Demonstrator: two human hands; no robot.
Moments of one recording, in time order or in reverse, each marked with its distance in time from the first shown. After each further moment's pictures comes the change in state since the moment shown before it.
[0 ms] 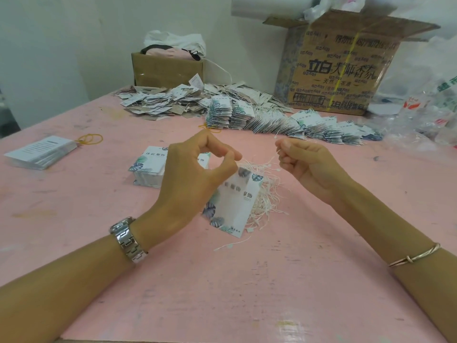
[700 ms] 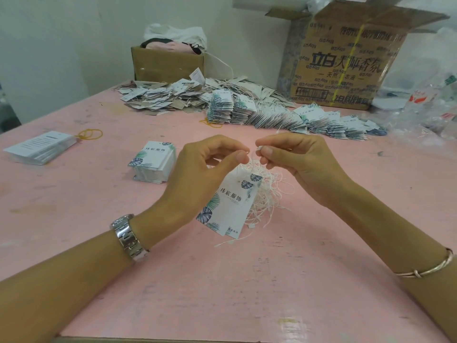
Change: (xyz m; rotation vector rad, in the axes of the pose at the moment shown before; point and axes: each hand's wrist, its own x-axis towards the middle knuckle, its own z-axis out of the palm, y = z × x) left_hand 0.002 -0.003 0.007 -0.136 -0.150 -0.111; right_hand -0.021 -0.006 0.035 -0.238 -0.136 -0.191
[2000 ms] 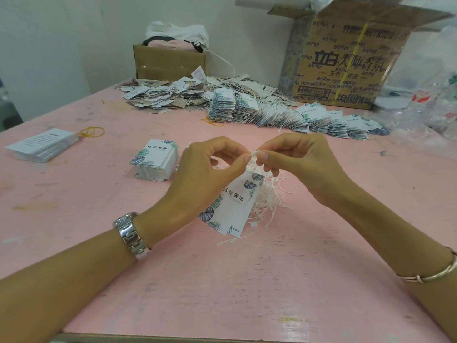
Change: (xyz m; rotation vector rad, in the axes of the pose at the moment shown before) left_hand -0.002 -0.002 0.000 0.150 0.003 0.044; right_hand -0.005 -0.005 0.007 -0.216 -0.013 -0.051
